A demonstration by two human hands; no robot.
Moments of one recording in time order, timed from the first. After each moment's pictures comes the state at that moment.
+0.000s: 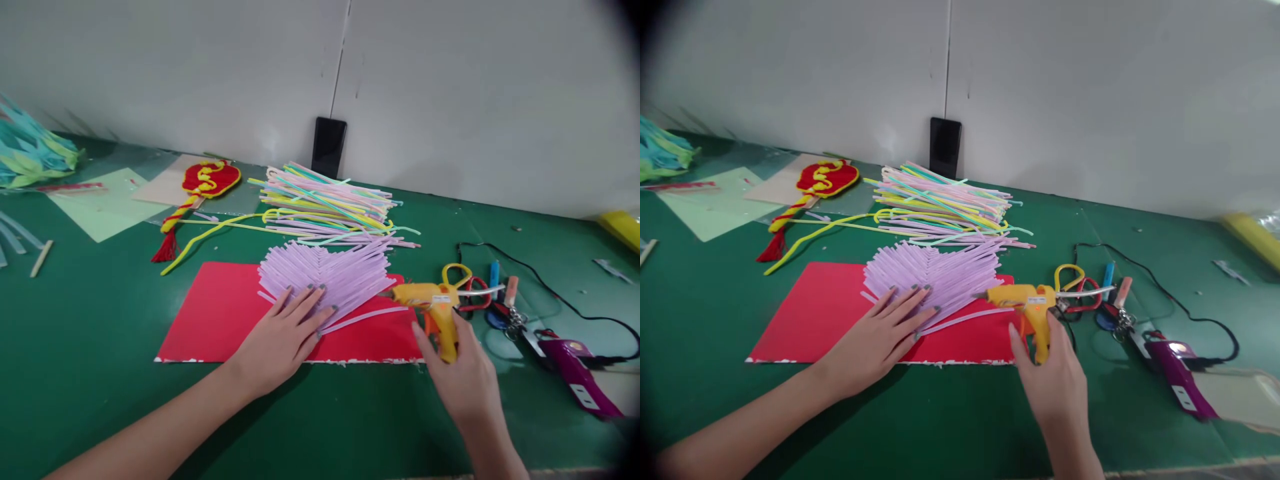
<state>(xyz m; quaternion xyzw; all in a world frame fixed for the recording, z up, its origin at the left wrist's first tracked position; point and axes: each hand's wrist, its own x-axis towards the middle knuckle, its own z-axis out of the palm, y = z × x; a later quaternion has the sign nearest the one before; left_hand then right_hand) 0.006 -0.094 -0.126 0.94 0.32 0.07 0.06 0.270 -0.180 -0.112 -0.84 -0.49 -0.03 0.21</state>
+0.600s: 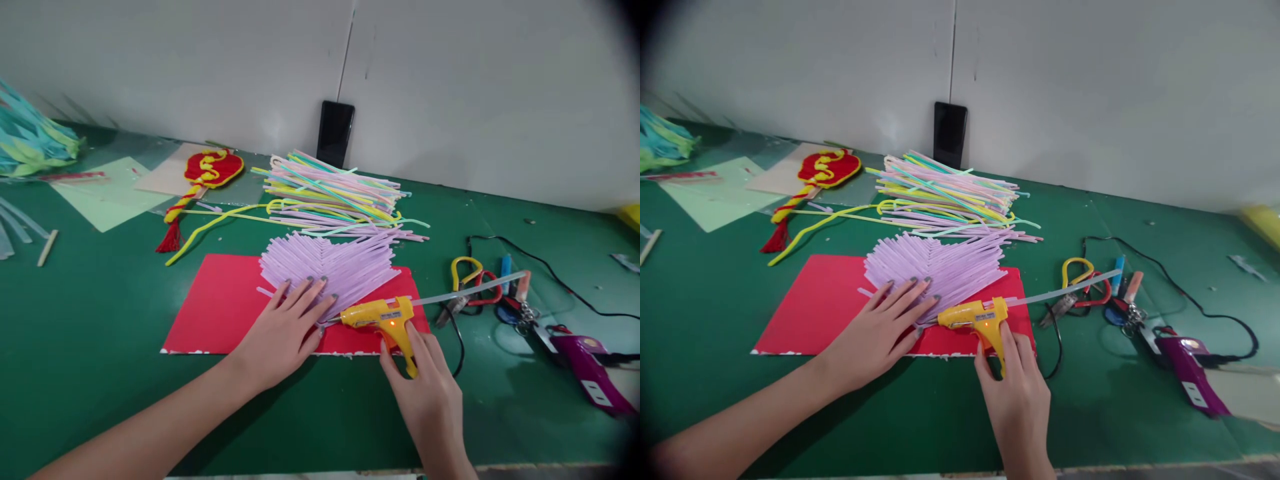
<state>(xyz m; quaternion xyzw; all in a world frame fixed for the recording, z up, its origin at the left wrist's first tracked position) 0.005 -0.098 -0.123 0.93 0.36 0.07 0.08 0.219 -0.200 -0.144 -0.75 -0.61 -0.15 0.20</state>
